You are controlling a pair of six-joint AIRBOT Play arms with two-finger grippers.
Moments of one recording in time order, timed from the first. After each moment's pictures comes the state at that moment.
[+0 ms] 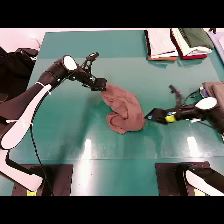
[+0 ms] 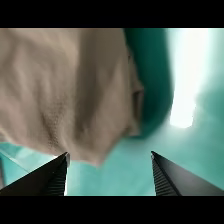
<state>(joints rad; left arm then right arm) -0.37 -1.69 1.58 1.00 -1.05 -1.43 0.02 -1.05 0.62 -0.72 1.11 1.26</state>
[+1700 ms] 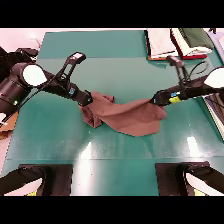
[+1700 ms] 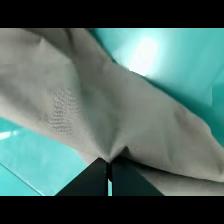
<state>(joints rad) -0.40 -1.16 1.23 1.23 -1.15 -1.37 0.20 -1.04 1.07 -1.08 1.26 1.41</state>
